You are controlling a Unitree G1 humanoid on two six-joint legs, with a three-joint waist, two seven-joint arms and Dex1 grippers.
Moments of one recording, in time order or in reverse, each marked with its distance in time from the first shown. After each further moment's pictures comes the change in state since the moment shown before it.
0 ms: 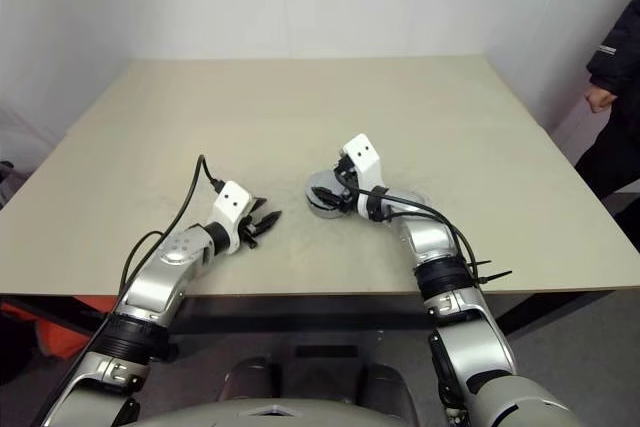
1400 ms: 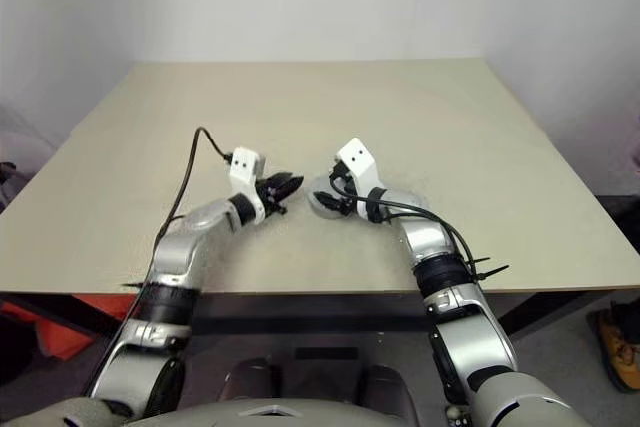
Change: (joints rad) left arm -0.251 -0.235 0.188 0.109 -0.278 0.285 0.051; right arm -0.019 -0.012 0.041 0.056 -0.072 -0.038 -0.001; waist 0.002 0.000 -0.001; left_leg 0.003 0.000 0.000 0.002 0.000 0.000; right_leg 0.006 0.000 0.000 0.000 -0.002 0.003
